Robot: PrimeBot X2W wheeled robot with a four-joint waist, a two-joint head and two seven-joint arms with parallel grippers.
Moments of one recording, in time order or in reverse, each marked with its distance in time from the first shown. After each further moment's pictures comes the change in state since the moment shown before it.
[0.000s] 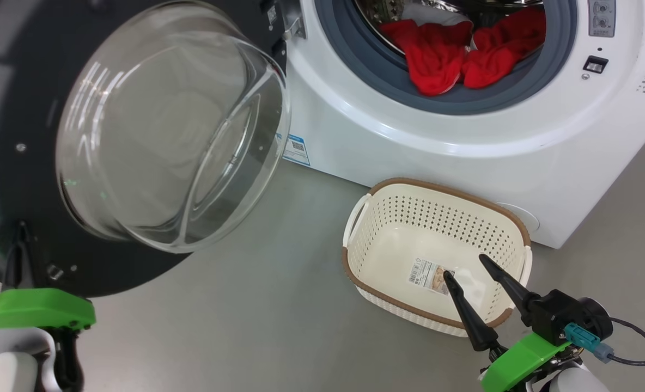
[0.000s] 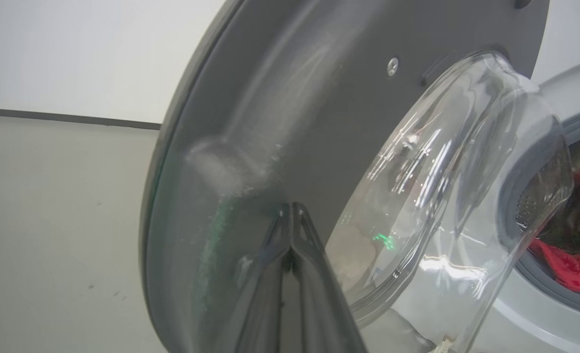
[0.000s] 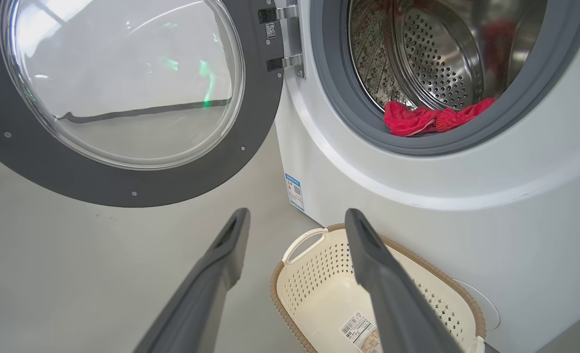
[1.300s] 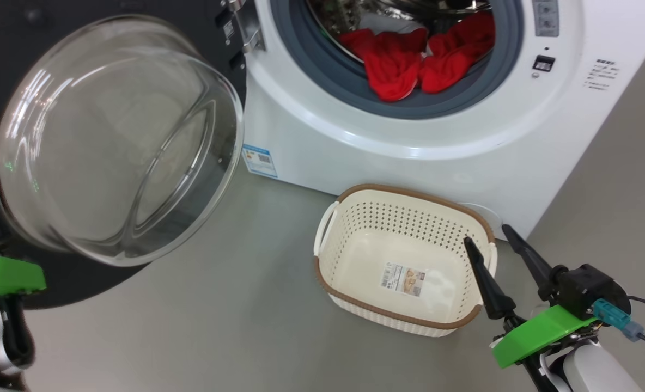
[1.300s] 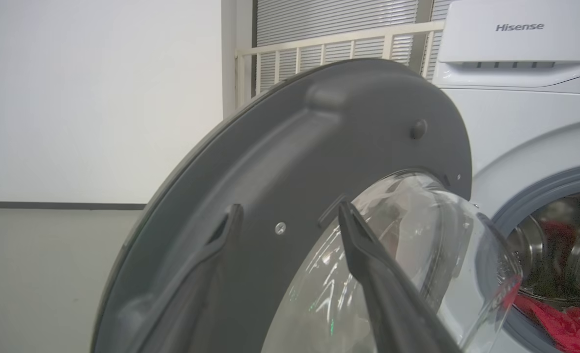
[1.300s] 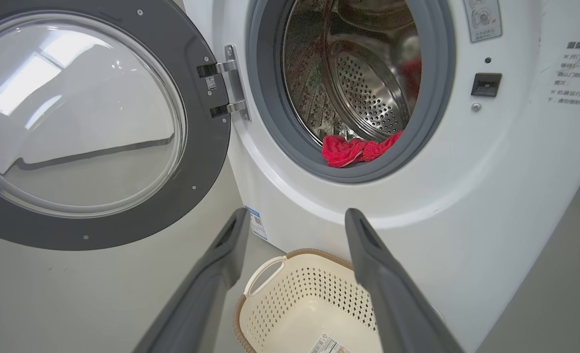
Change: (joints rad) left arm -0.084 0.026 0.143 -0.058 0.154 -0.078 -0.013; right arm -0.039 0.011 -0.073 -0.016 0.051 0.000 0.000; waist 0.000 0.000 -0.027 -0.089
